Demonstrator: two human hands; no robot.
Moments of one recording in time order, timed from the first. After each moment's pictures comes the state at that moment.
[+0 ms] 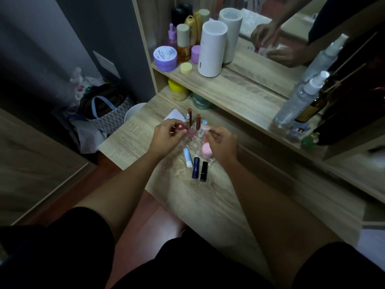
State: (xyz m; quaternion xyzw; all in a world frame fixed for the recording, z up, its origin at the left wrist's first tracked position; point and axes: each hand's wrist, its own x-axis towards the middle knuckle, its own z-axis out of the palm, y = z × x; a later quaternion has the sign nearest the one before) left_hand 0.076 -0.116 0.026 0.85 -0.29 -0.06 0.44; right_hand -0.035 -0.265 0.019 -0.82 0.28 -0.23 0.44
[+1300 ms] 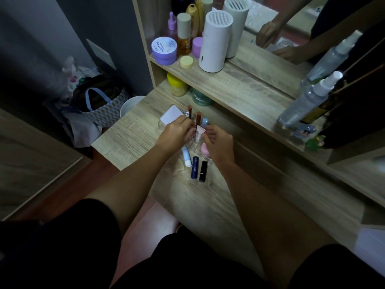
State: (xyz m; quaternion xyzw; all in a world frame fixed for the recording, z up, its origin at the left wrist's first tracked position) left_hand 0.073 -0.140 0.028 0.85 -0.46 0.01 0.26; right_hand -0.025 -0.259 0.008 -0.86 0.29 -0.16 0.39
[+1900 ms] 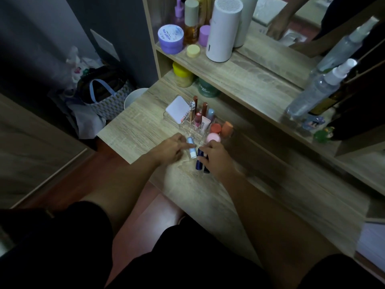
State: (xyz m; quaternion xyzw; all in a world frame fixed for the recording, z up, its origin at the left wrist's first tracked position) left_hand 0.061 -0.085 -0.010 0.82 -0.50 -0.24 0.14; right_hand -0.064 -0.231 -0.013 -0.95 0.16 0.07 0.26
